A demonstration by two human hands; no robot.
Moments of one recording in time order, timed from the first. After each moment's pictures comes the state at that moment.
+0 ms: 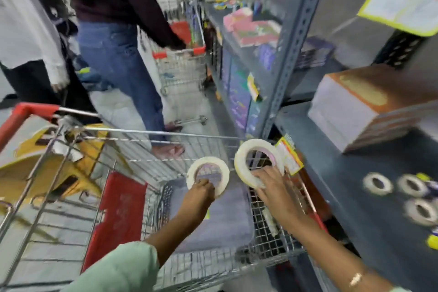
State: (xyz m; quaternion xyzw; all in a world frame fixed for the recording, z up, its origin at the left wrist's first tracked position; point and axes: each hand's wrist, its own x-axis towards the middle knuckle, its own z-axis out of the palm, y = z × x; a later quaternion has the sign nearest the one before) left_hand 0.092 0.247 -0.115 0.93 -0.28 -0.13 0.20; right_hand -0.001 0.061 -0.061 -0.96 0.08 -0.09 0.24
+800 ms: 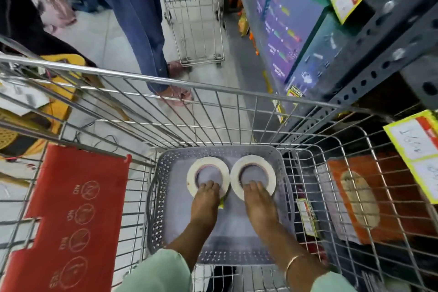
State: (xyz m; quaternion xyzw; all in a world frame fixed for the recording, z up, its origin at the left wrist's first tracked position) left_hand 0.149 0.246 -0.380 0.95 -0.16 -0.22 0.12; right_hand 0.100 0.112 -0.361 -0.98 0.10 0.13 0.11
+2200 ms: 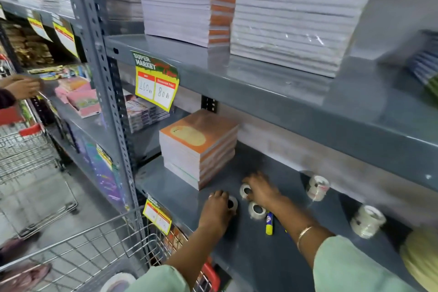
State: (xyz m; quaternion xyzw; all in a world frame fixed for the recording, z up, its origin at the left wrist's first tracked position) left_hand -0.009 -0.061 -0.037 0.80 -0.56 -0.13 0.20; right_hand -0.109 -0.173 0.004 -0.92 0.39 0.05 0.02
